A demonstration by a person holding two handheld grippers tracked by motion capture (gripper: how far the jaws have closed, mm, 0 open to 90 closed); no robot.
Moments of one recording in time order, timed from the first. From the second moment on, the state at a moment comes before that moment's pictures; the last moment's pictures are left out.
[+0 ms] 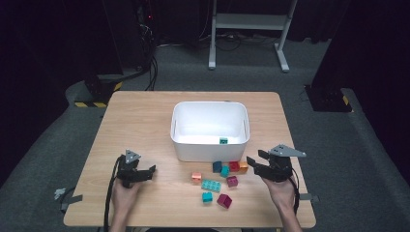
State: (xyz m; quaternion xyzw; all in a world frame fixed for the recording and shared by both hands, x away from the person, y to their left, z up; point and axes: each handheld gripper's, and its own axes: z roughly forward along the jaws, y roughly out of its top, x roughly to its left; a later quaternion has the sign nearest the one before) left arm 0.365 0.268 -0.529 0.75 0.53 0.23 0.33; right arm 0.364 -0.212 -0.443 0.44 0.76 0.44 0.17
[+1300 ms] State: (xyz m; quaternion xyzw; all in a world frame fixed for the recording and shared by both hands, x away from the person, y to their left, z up) left arm 0.365 0.268 -0.529 0.75 0.53 0.23 0.33; right arm 0.391 -0.192 -0.510 0.47 0.77 0.41 0.13
